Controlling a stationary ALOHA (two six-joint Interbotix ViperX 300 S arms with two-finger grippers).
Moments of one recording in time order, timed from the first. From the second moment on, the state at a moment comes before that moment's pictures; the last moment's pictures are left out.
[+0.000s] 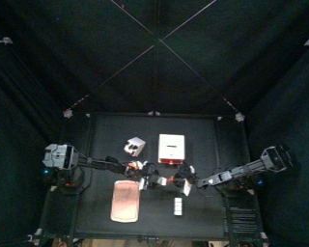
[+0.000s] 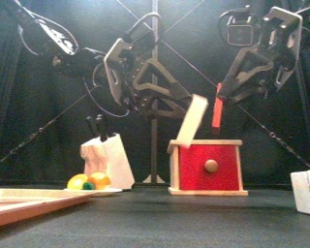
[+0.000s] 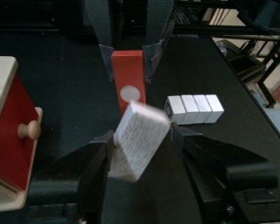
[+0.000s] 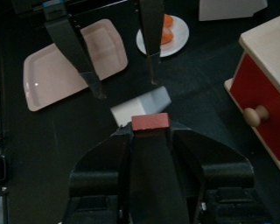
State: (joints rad) left arm 0.02 0.12 0.64 0.46 -0.45 -0.44; right arm 0.29 -0.37 0.92 -1.41 0.36 1.96
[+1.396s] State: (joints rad) left arm 0.03 0.08 0.68 0.45 -0.45 -0.44; right arm 0.29 -0.37 0.92 -1.35 0.36 1.97
